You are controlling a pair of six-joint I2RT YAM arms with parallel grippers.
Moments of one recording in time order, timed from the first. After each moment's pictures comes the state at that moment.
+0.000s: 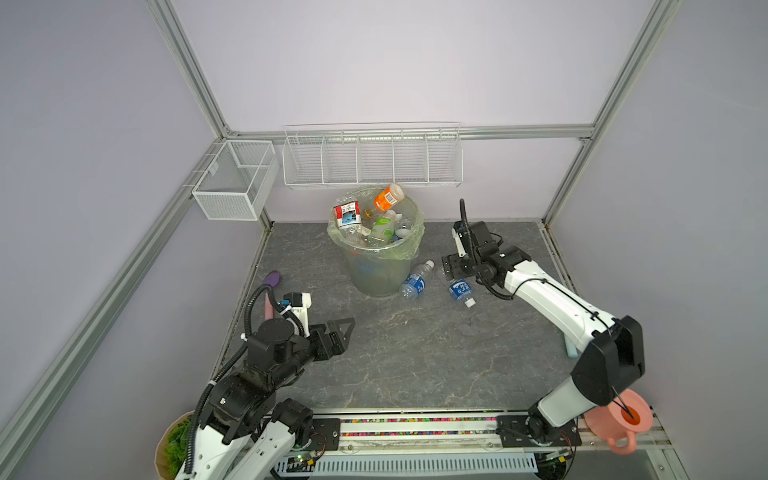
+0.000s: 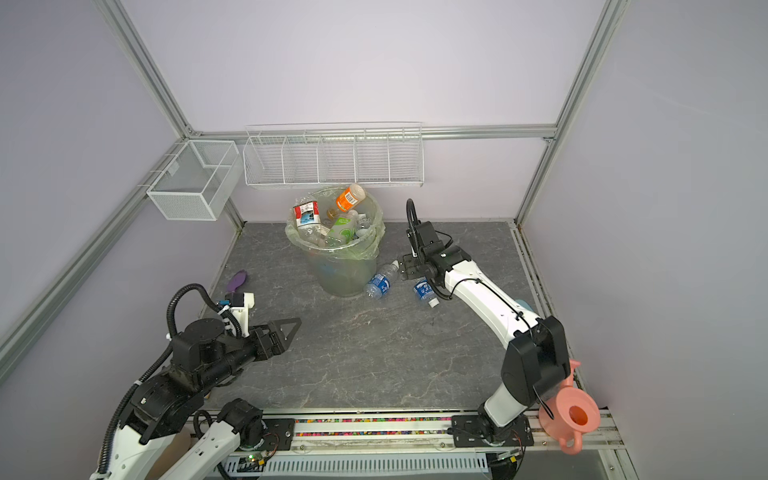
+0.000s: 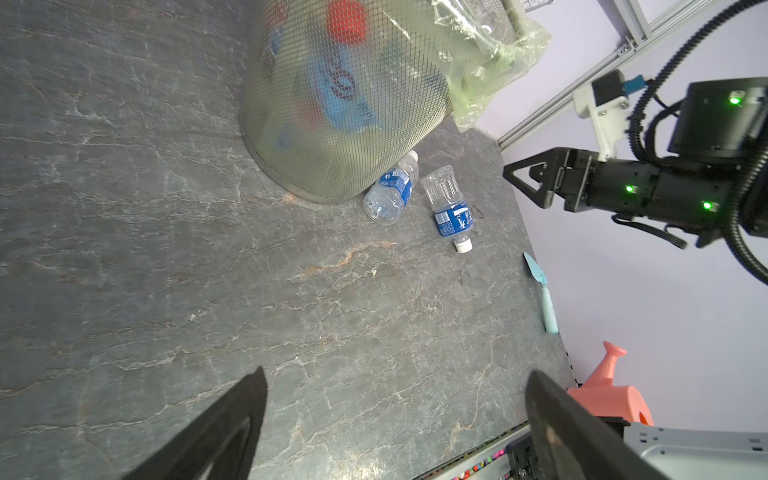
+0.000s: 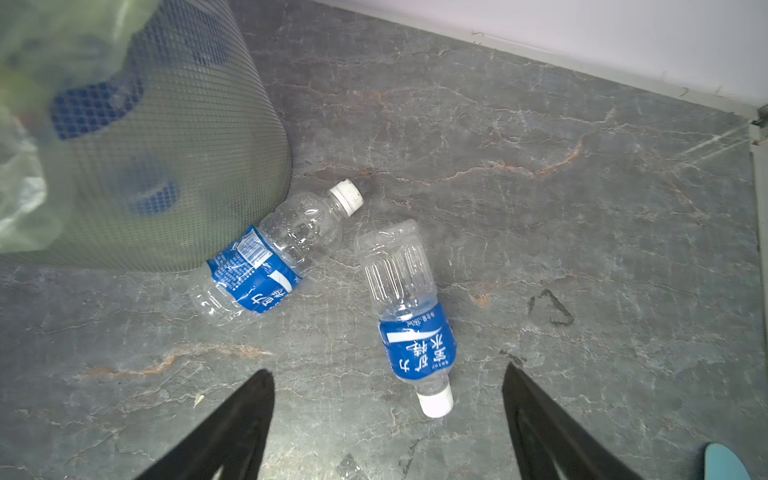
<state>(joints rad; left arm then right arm) -0.52 0.47 0.81 -0.82 0.13 -0.68 0.52 1.62 1.43 -0.70 0.20 0.17</state>
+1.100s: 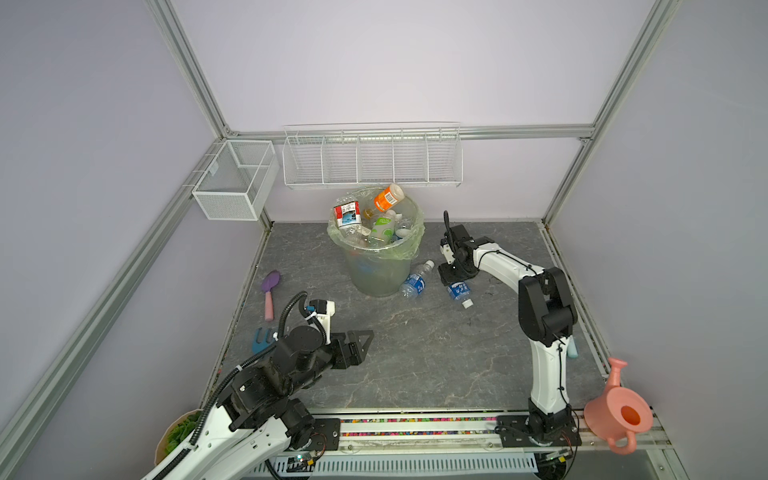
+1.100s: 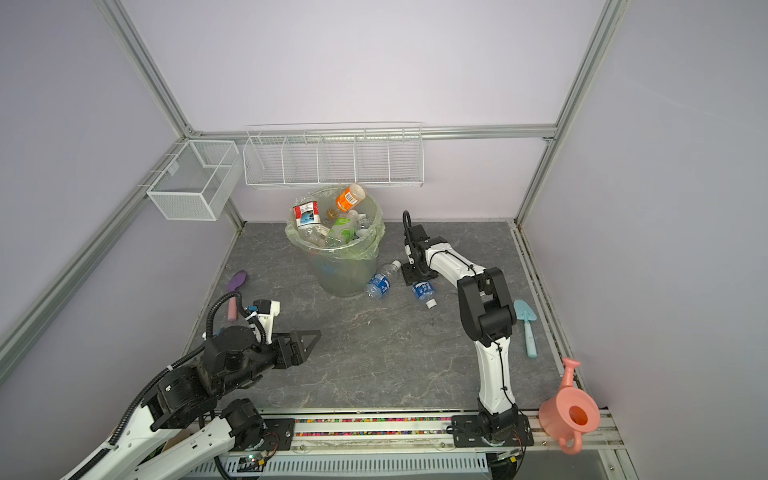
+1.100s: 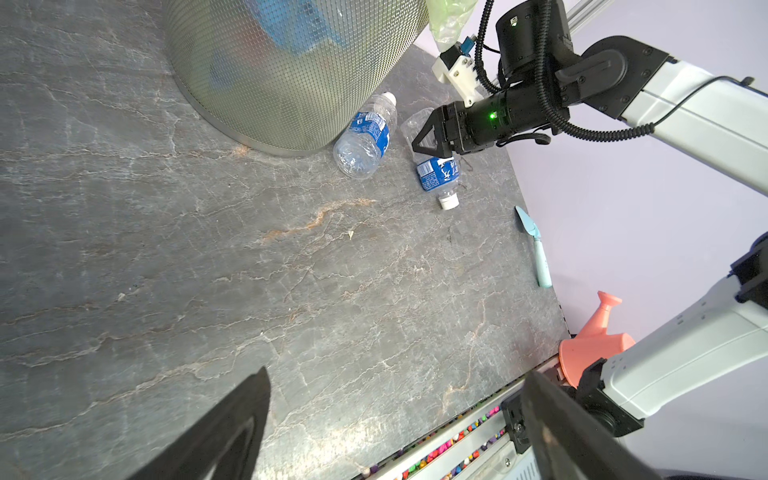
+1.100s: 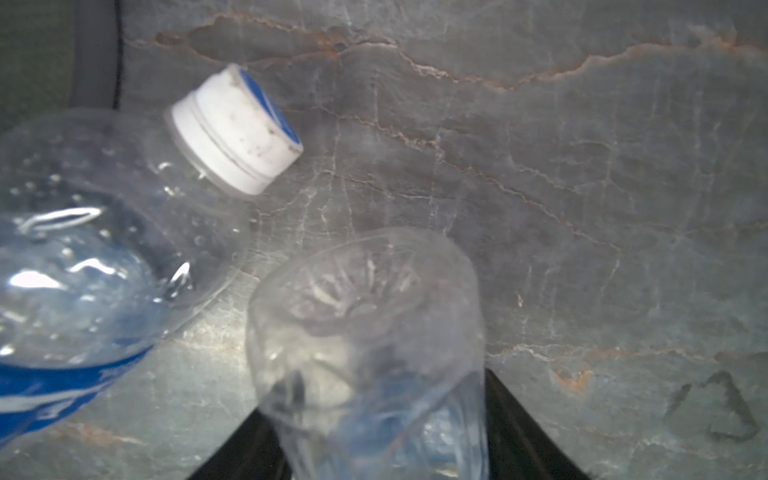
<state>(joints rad) -0.85 0.50 0.71 -0.73 -0.06 -0.80 0.40 2.11 1.66 -0.79 0.02 0.07</state>
